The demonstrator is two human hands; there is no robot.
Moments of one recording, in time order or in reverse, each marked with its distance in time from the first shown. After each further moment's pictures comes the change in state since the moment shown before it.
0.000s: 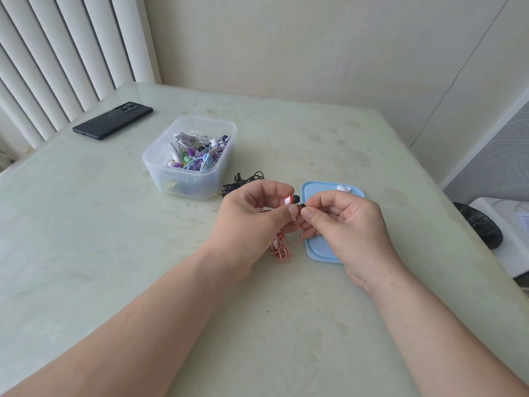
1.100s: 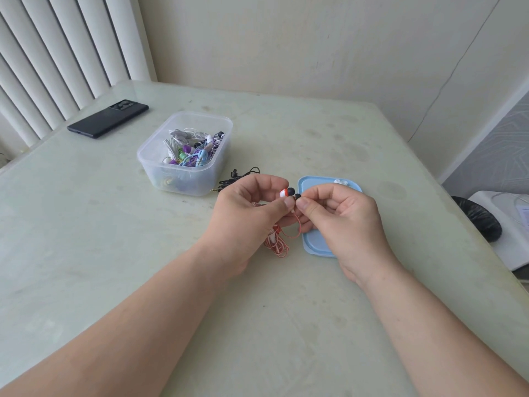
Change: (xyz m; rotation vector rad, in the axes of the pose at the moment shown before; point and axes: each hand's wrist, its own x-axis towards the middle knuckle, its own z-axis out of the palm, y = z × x) left_hand -0.001 0.002 0.000 -0.003 0.002 0.007; right_hand -0.003 0.000 0.004 0.022 0.048 0.002
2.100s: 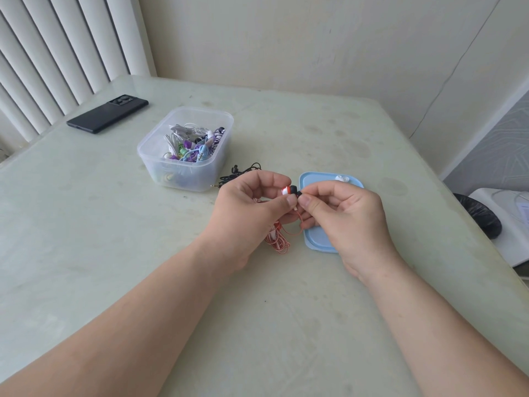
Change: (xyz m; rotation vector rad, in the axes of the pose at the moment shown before) left_hand 0.002 -0.002 -0.001 0.011 0.002 -0.005; right_hand 0.000 -0.001 -0.002 -0.040 0.004 -0.038
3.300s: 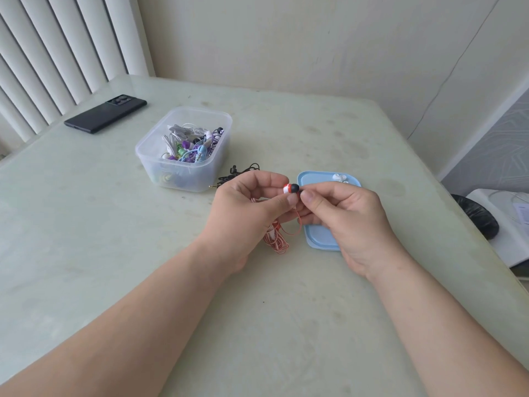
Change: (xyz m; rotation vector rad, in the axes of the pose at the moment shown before) left_hand -0.002 0.003 0.002 -0.070 -0.015 -0.016; right_hand 0.006 0.002 -0.009 0.102 -0.099 0.057
